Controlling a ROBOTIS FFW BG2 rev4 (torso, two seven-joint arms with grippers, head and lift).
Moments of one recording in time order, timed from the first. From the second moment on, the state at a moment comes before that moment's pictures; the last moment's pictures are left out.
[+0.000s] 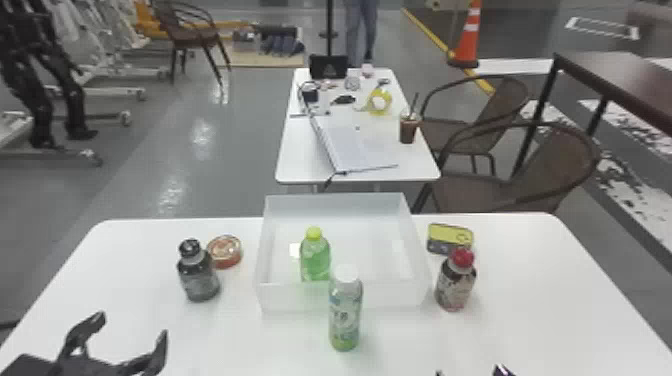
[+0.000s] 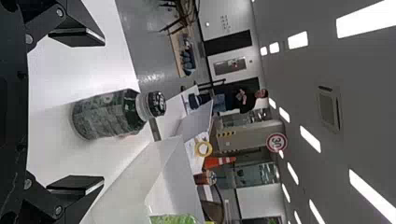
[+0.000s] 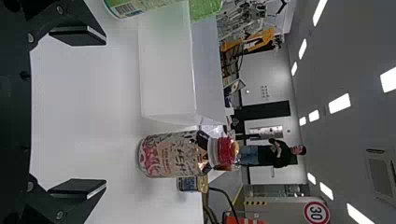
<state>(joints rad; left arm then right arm) 0.36 0.00 0.35 -1.73 -0.09 -0.21 -0.46 0.42 -0.10 0.10 -1.63 -0.15 -0.19 0.12</state>
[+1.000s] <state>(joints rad) 0.49 0.00 0.32 -1.71 0.06 -0.29 -0.28 0.43 -0.10 0.10 -1.64 -0.15 -0.19 0.12</state>
